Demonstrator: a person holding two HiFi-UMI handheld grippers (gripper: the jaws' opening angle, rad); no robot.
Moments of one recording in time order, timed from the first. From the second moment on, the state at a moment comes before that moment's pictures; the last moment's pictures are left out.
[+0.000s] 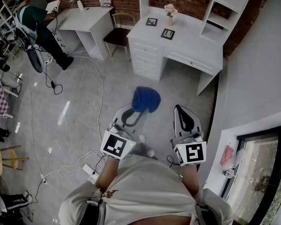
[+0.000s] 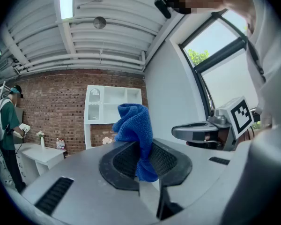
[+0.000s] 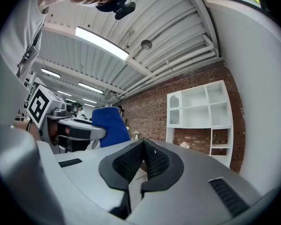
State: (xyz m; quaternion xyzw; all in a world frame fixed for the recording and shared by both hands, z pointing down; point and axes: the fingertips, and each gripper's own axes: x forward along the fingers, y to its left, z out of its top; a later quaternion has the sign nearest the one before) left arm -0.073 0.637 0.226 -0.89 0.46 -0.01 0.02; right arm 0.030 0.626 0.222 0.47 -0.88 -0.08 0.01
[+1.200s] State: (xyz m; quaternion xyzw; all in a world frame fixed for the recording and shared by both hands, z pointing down) left arm -0.103 0.473 0.249 -0.90 0.44 -0.01 0.01; right arm 0.002 0.472 0.254 0.50 -0.86 -0.03 0.06
